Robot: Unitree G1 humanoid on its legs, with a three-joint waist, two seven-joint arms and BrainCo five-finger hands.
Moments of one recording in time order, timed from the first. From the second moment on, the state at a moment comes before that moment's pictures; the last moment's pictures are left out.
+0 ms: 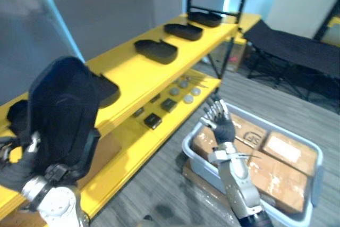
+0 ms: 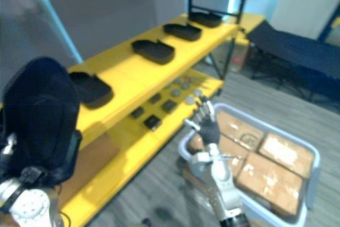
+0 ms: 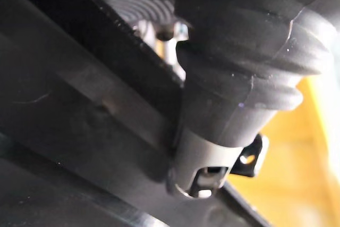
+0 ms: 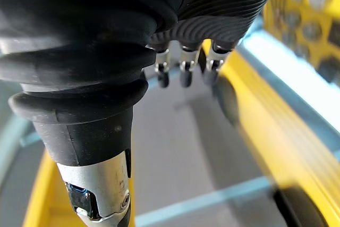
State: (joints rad) left arm 0.33 -0.03 0.57 -0.47 -0.02 -0.29 0.68; right arm -0.06 -0.10 0.30 -0.01 0.46 -0.23 -0.06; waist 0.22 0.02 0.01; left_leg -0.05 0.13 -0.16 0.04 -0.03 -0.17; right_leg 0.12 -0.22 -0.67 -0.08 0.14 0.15
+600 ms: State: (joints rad) left arm 0.39 -0.09 0.66 -0.55 -0.12 -0.42 0.61; right arm -0.12 -0.10 0.32 0.09 0.42 -0.22 -0.02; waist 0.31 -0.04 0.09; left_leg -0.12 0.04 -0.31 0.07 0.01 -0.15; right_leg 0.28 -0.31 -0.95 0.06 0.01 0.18
